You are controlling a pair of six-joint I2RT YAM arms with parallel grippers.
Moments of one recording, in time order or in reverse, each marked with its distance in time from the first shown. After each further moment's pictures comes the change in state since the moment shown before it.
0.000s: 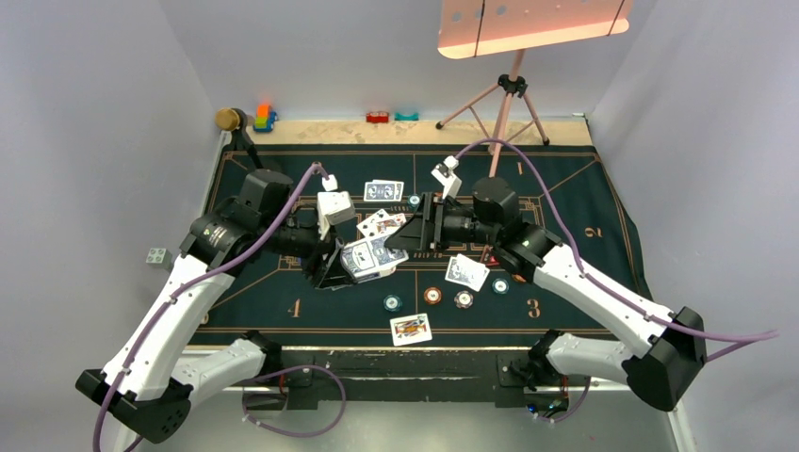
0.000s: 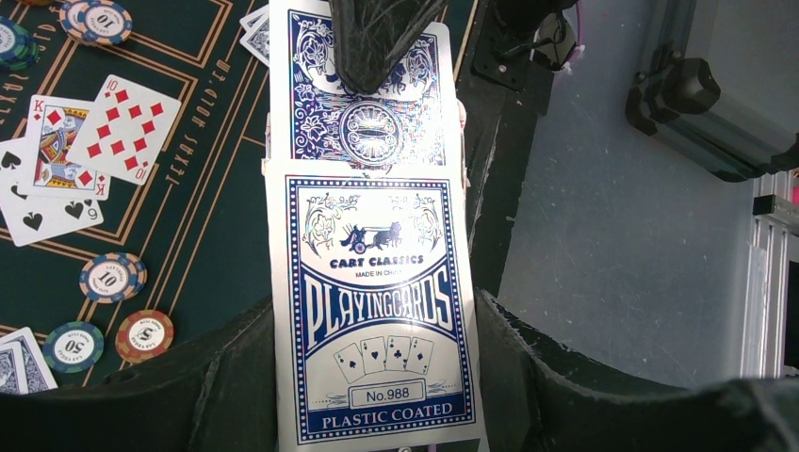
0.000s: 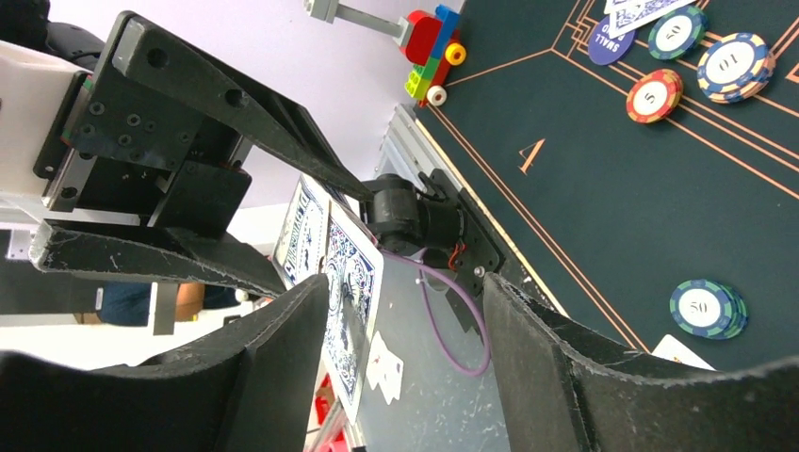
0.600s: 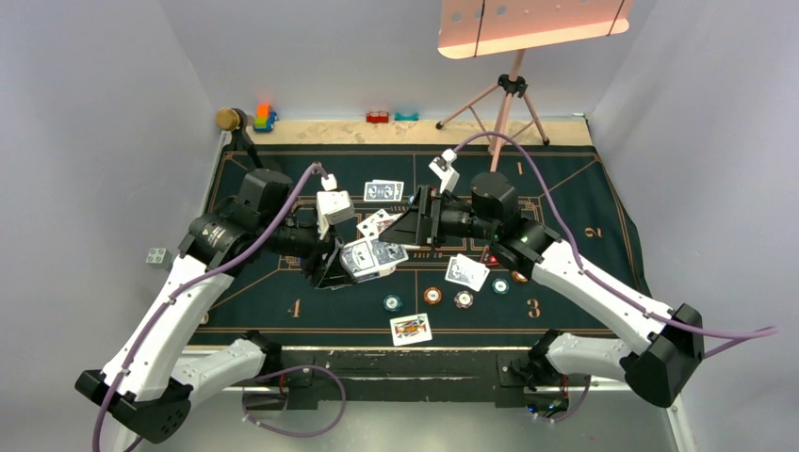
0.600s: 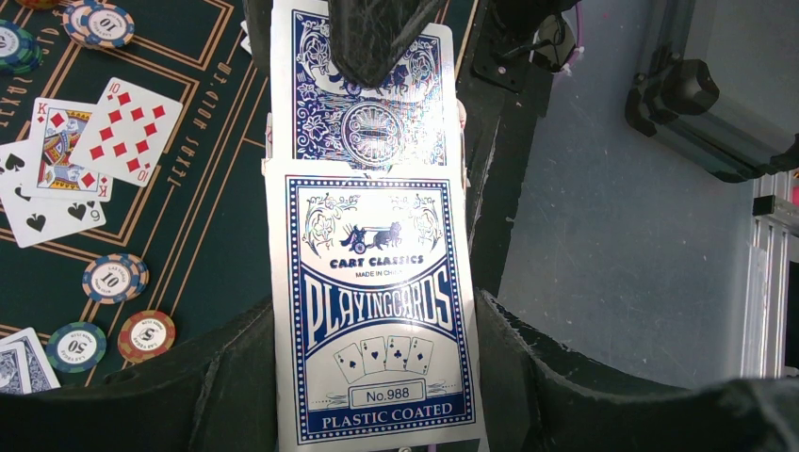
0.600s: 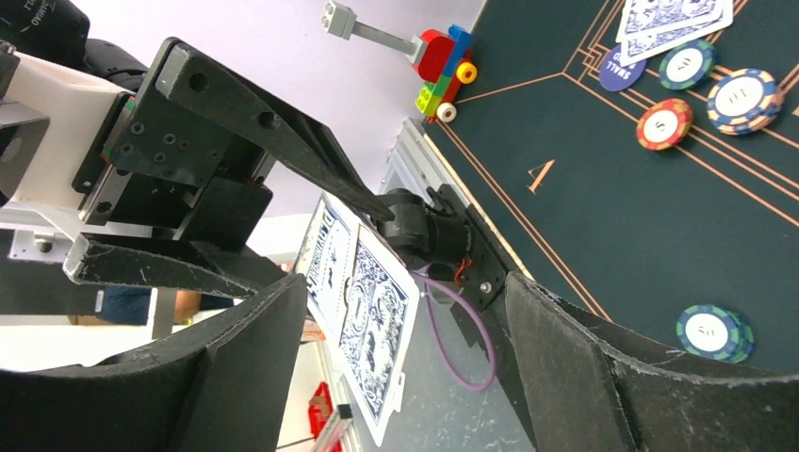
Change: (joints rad) left arm 0.000 0.000 0.009 -0.007 0.000 0.000; right arm 0.000 0.009 0.049 -0.010 0.017 -0.013
